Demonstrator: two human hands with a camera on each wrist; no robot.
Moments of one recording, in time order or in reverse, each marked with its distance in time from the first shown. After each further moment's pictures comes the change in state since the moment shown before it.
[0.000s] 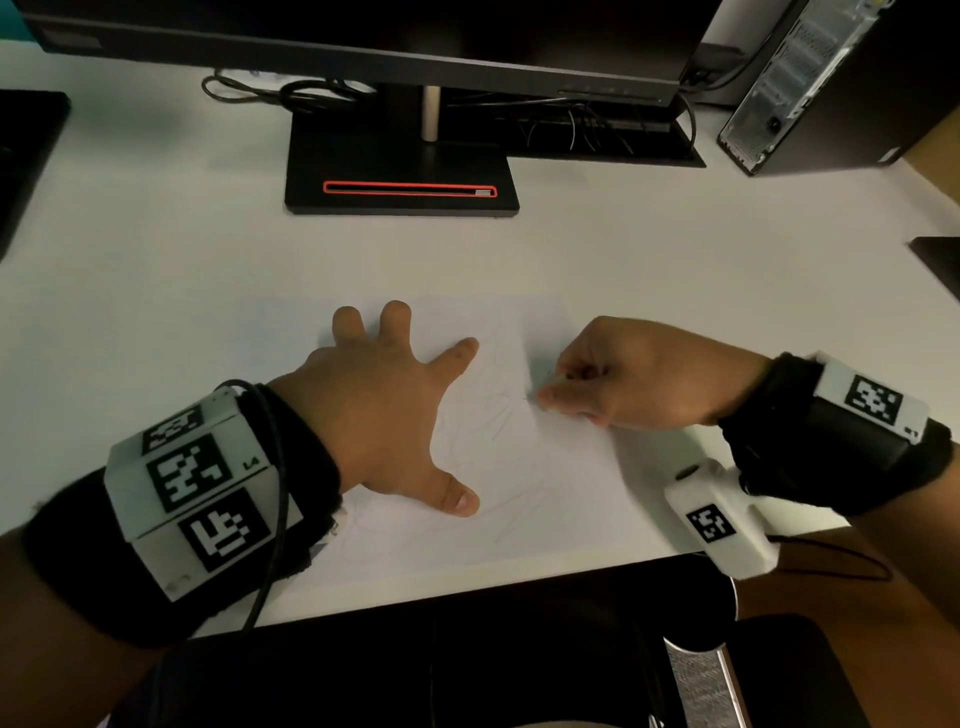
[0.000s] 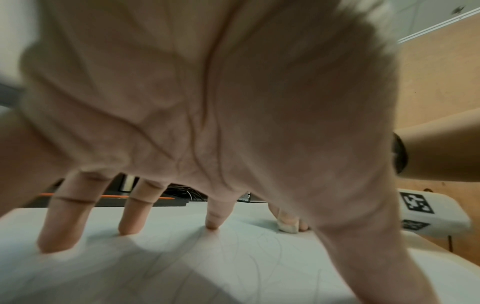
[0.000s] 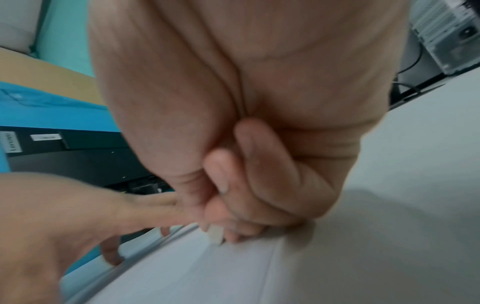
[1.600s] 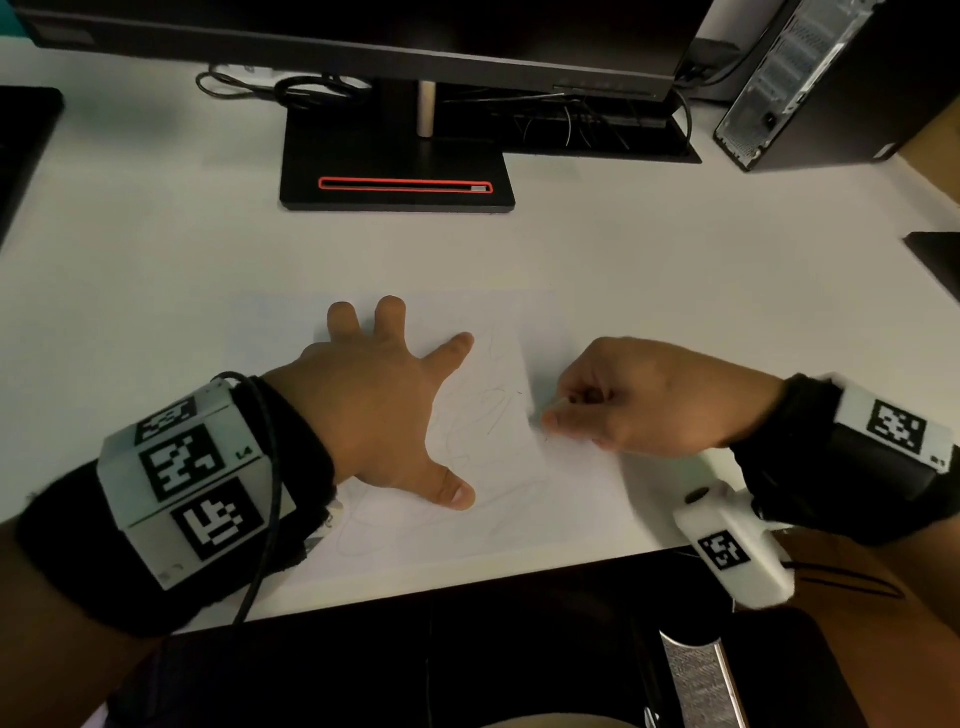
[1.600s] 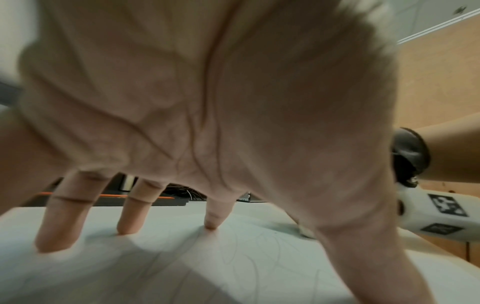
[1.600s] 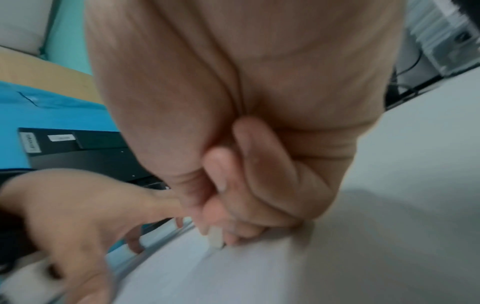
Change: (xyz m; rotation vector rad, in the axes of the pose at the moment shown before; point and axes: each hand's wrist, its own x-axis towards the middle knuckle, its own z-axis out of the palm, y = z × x) left_hand -0.001 0.001 -0.001 -0.003 -0.004 -0.014; right_hand -0.016 0.000 0.008 0.011 -0.048 -0.023
